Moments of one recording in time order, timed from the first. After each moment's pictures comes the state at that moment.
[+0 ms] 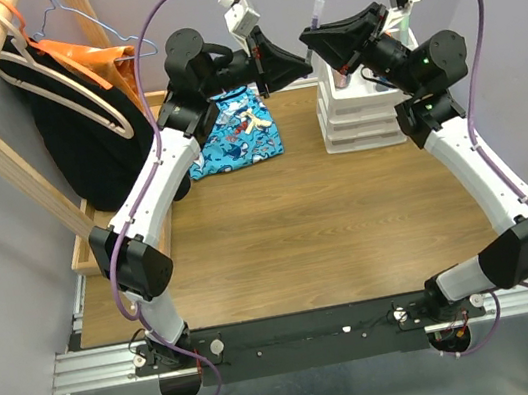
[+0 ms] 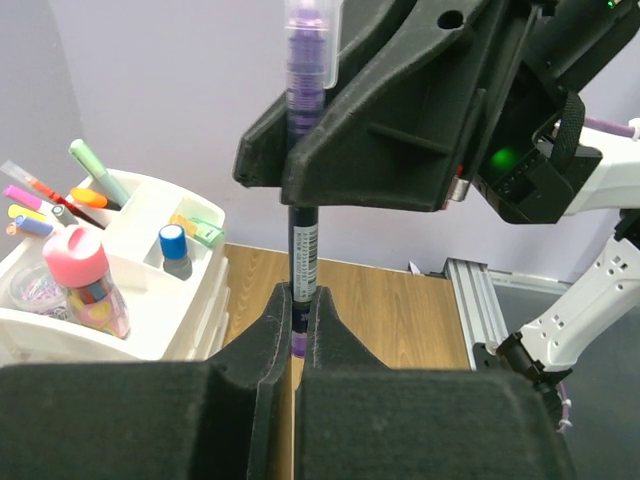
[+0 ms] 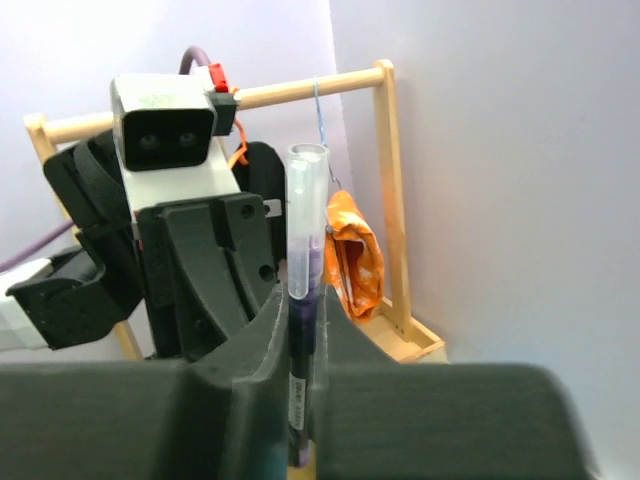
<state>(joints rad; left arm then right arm) -0.51 1.80 1.96 0.11 0.95 -0.38 0.31 1.42 1.47 0.54 -0.63 0.46</state>
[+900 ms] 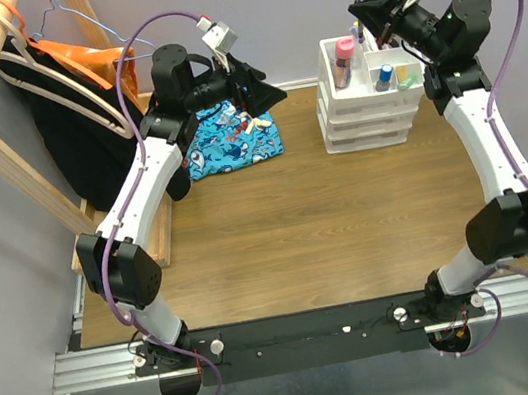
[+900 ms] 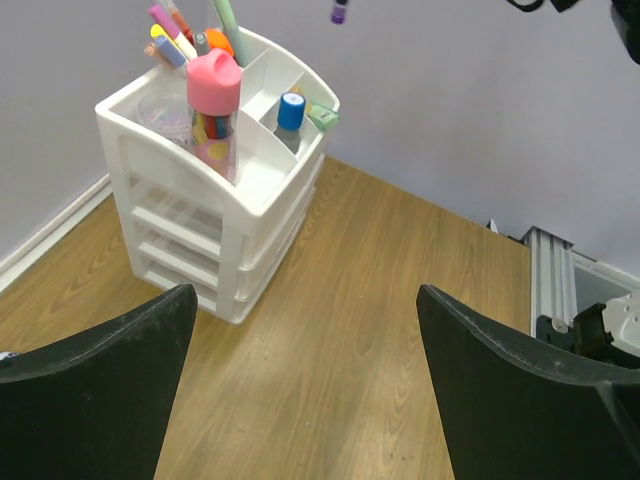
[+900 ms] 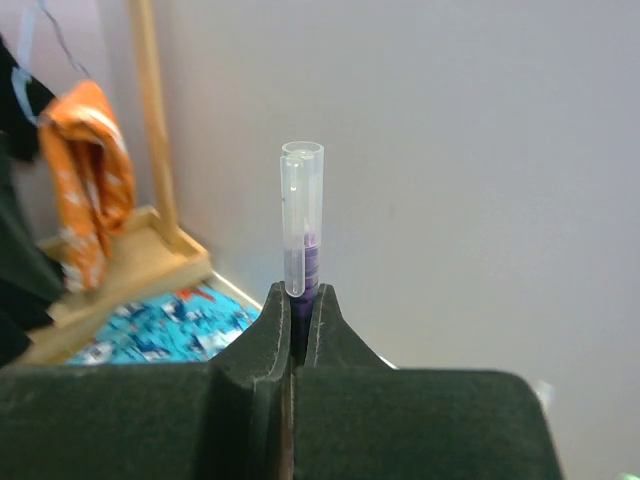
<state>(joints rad) -0.39 1.71 1.76 -0.05 0.84 -0.23 0.04 1.54 1.64 0.26 -0.65 0.05</state>
